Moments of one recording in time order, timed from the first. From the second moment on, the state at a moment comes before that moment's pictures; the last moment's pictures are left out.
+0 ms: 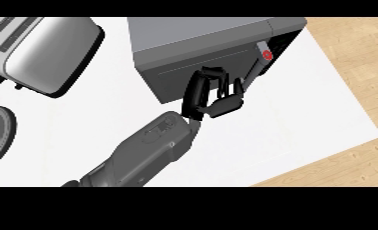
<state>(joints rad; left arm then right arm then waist) -0.82 0.00 -0.80 -0.87 0.86 0.57 -0.60 -0.16 -0.61 -0.43 -1.63 -0.47 0.64 -0.31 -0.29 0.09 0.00</state>
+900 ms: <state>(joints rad) -0.84 0.00 -0.84 -0.85 0.94 0.58 -0.67 -0.23 -0.72 -0.49 -1.53 -0.45 0.67 -0.32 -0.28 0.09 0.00</state>
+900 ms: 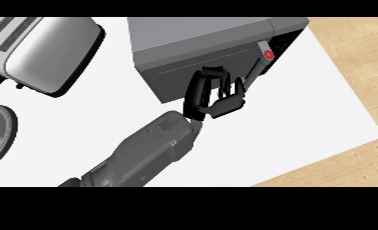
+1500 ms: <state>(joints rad) -0.86 0.00 -0.87 -0.84 0.98 0.58 -0.71 -0.26 -0.74 -0.50 -1.42 -0.51 0.72 -0.32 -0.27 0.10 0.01</state>
